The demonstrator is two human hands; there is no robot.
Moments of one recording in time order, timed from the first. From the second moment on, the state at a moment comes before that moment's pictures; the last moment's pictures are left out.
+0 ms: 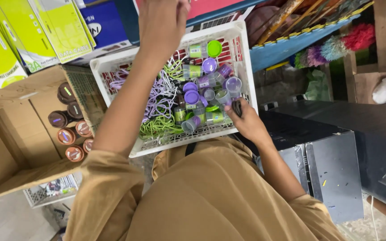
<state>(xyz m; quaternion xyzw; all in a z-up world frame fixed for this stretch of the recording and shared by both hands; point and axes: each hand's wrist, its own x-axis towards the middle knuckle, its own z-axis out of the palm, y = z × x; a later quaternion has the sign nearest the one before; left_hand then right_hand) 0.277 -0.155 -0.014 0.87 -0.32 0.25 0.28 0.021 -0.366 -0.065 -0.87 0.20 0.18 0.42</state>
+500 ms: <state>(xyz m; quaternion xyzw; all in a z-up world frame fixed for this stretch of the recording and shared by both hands) 0.056 -0.077 -0.050 0.79 -0.04 -0.16 0.59 0.021 -0.286 -0.079 -0.56 0.04 0.36 0.75</state>
